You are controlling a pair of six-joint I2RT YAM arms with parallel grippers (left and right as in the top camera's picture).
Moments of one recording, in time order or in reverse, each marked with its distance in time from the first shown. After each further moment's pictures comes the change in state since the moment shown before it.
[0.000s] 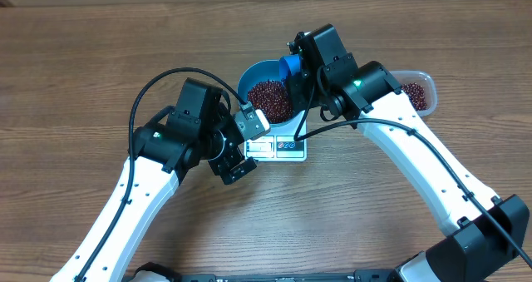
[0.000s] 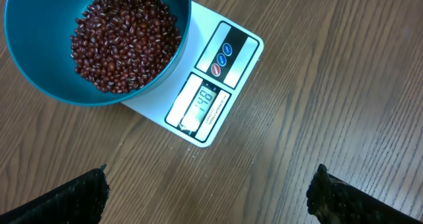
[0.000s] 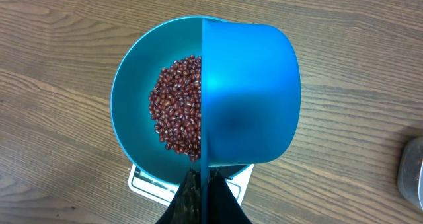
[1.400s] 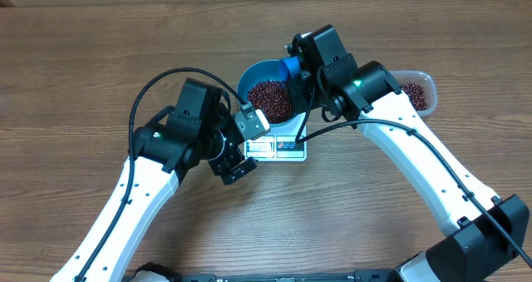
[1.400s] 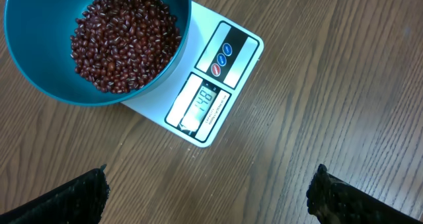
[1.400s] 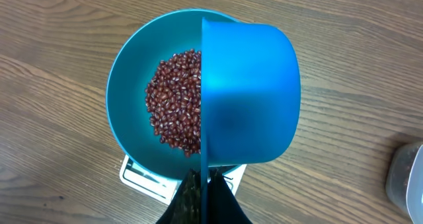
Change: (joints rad) left arm 0.000 0.000 0.000 0.000 0.000 0.000; right arm 0.000 0.000 0.000 -0.015 0.000 -0.064
